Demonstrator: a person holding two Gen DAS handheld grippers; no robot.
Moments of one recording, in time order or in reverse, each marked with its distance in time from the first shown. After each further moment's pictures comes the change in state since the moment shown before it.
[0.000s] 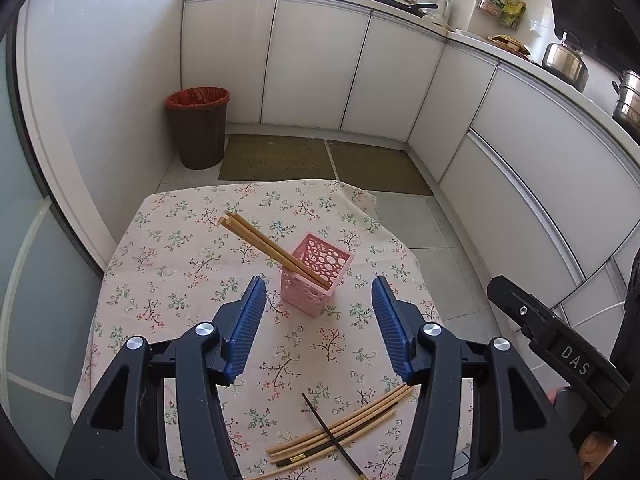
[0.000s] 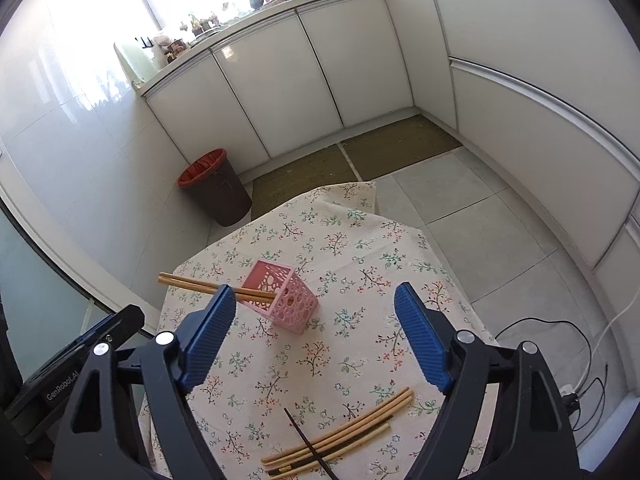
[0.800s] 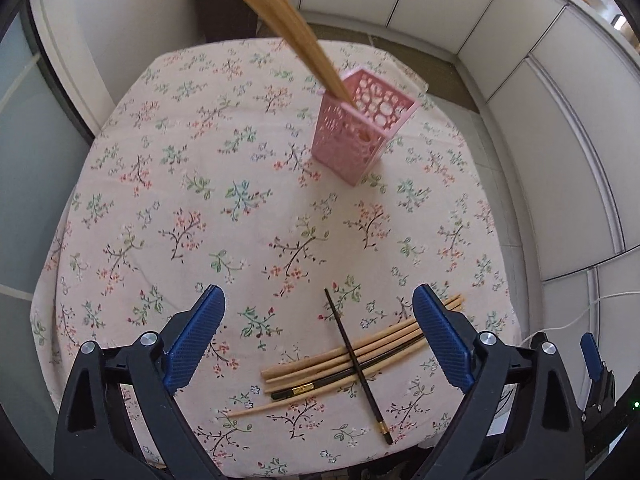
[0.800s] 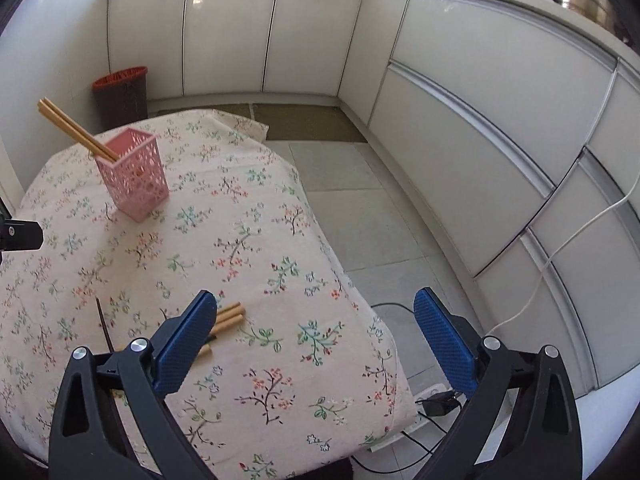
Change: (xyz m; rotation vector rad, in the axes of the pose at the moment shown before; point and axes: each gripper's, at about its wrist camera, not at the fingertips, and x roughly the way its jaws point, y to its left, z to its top) left arm 0.091 0.026 -0.093 -0.136 0.386 0.097; right arm 0.027 -0.070 -0.120 -0.277 0.096 -0.448
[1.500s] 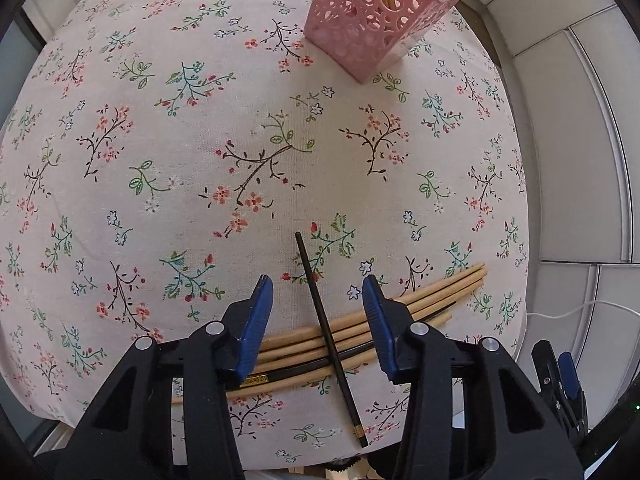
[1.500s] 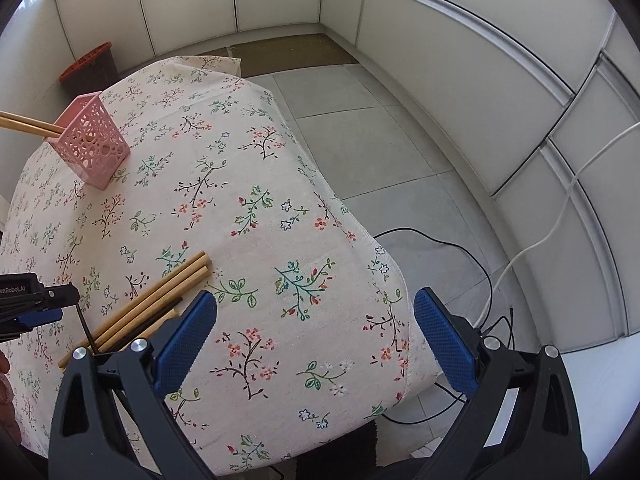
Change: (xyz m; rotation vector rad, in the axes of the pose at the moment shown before) left arm 0.083 -0.008 -0.012 -0.100 0.266 -0.072; right arm 0.047 -0.036 -0.011 0.161 0.237 0.067
